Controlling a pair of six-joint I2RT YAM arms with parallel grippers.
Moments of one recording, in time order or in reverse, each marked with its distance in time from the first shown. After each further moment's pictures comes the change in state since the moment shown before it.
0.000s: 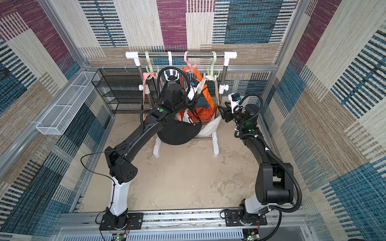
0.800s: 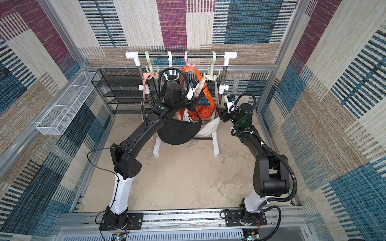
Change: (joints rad) left arm 0.045 0.084 0.059 -0.045 0.045 0.001; right arm 0.025 0.084 0.034 -0.027 0.096 -0.062
